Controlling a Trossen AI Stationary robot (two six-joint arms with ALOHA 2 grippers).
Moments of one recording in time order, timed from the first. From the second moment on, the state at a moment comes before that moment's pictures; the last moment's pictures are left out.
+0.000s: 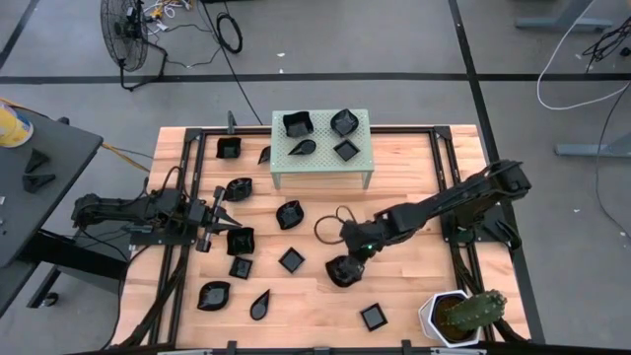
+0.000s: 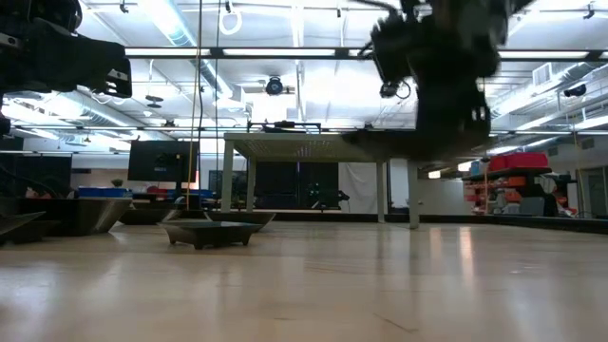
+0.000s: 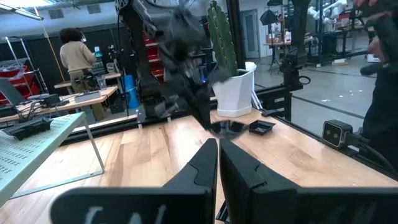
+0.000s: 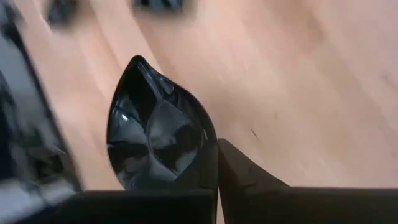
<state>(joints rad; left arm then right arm) -0.08 0.01 0.01 0.08 0.16 0.14 0.27 1.62 1.05 -0.46 -0.08 0.88</state>
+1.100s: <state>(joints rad) -0.08 0.01 0.01 0.08 0.16 0.14 -0.30 1.34 1.13 -0.40 0.16 1.33</state>
